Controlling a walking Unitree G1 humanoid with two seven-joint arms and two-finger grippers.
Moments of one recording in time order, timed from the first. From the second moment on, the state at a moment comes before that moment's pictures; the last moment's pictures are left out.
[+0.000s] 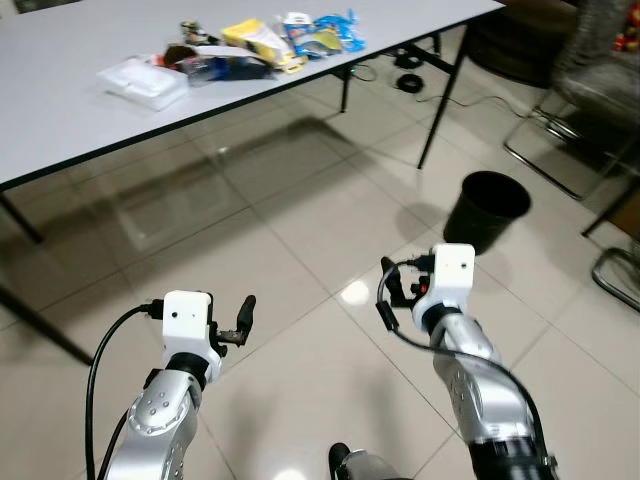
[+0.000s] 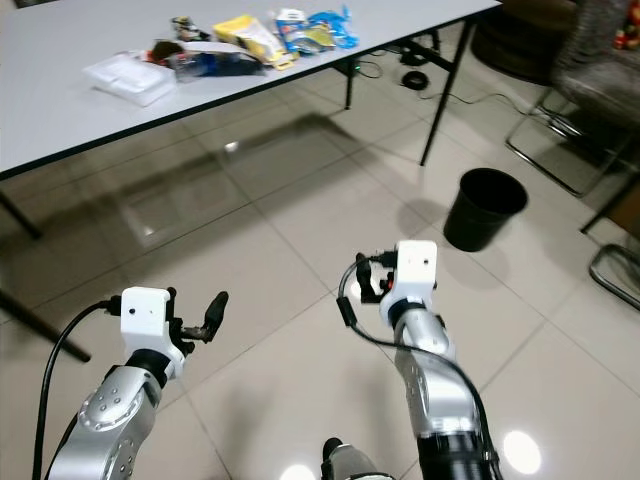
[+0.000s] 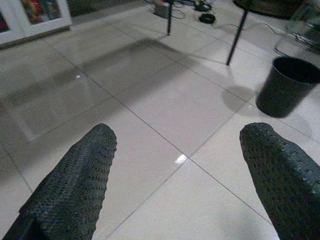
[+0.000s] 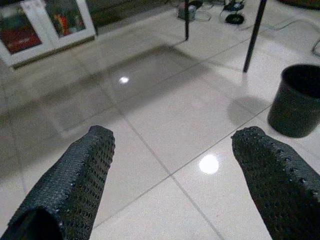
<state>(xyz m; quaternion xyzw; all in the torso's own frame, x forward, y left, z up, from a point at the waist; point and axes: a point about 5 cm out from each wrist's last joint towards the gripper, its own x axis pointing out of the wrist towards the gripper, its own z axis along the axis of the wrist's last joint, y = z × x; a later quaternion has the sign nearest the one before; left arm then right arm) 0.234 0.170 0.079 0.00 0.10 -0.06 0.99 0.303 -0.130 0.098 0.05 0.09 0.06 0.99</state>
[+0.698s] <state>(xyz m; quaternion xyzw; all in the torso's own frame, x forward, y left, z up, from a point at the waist) 0.249 0.196 0.093 0.00 0.07 -0.02 1.00 0.283 -0.154 0.081 0.05 0.12 0.02 0.99</state>
